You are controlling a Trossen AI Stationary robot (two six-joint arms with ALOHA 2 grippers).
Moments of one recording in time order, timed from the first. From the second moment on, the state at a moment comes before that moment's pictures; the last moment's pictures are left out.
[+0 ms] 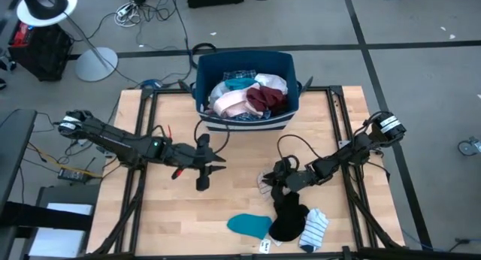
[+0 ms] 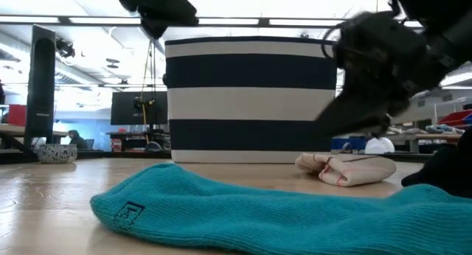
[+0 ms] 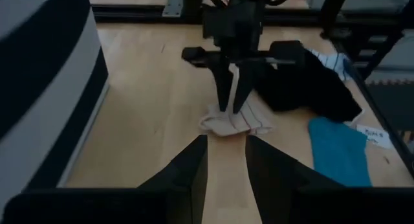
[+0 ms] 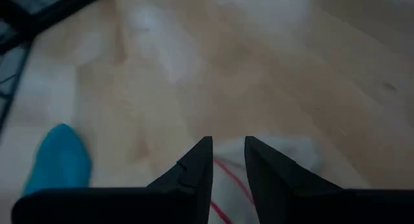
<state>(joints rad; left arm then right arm) -0.26 1.21 0.83 -0.11 -0.26 -0.18 0.45 1.62 0.55 0.44 0.50 0.77</state>
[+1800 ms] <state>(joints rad) -0.26 1.19 0.34 0.55 -0.22 -0.29 0.13 1.62 1.69 -0.48 0.55 -0.10</state>
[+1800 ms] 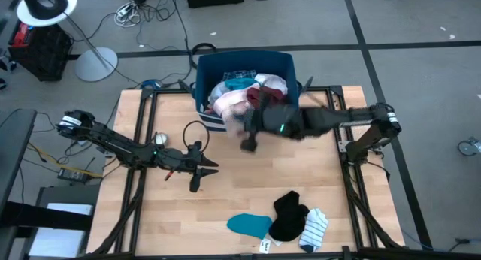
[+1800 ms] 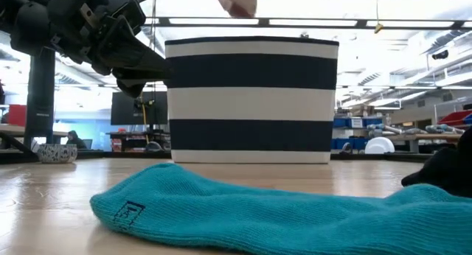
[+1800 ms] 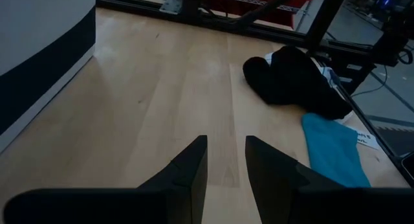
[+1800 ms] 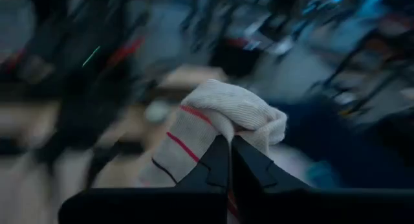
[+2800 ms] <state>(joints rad) -0.26 1.19 0.34 0.56 -0.22 -0.27 -0.37 2.06 1.80 -0.71 0.09 0.35</state>
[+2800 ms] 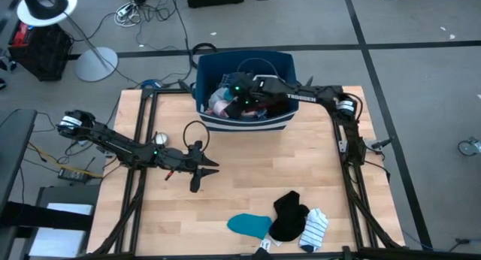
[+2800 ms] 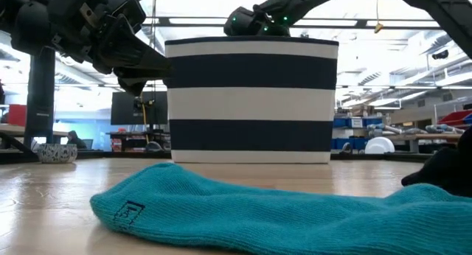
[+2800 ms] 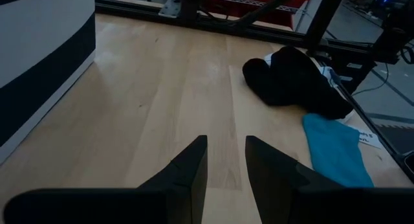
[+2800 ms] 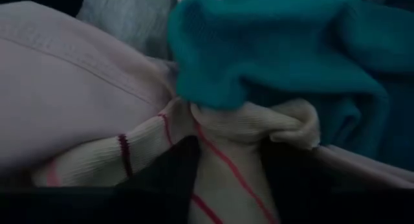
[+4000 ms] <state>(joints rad) -0.26 1.19 0.34 0.55 -0.21 -0.32 0.45 1.57 1.91 -1.44 0.58 0.68</state>
